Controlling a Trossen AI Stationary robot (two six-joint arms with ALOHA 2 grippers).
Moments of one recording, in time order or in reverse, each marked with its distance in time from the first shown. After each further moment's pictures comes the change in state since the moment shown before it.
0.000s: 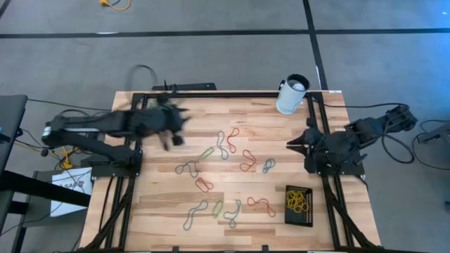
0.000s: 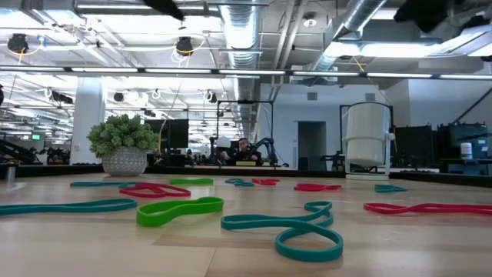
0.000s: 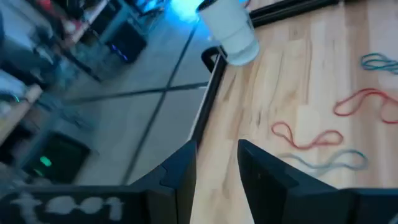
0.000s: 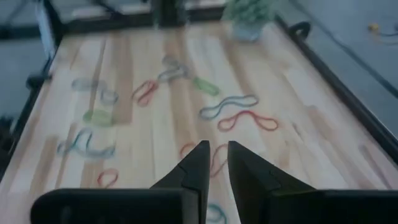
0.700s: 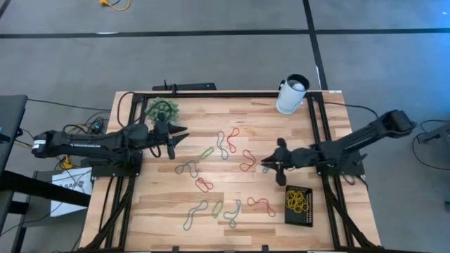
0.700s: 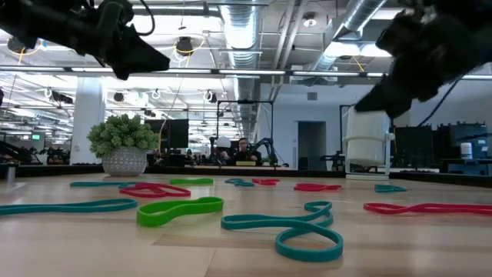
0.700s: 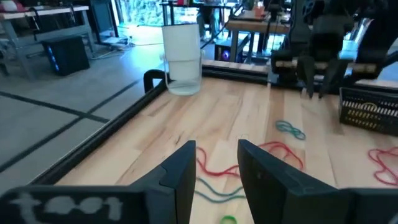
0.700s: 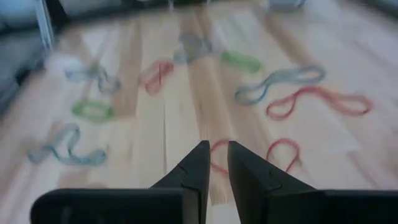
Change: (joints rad) left arm 0.097 -0.349 -0.795 0.811 0.334 -0.313; right arm -0.145 0.381 -0.522 1.002 -0.203 -0.056
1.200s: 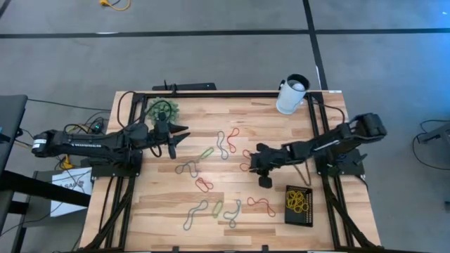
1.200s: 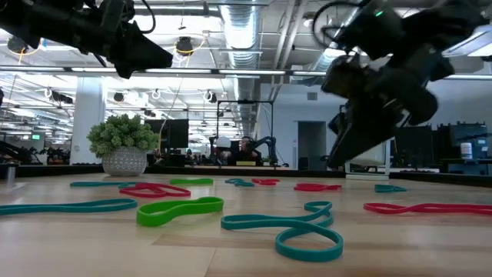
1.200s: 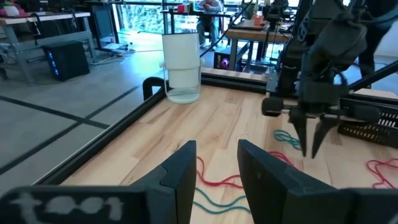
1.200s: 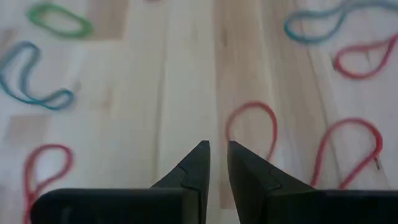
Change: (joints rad) left arm 0.000 0.018 0.002 0.048 0.000 -0.005; right arm -0.156 0.473 0.275 -0.133 -0.299 -0.143
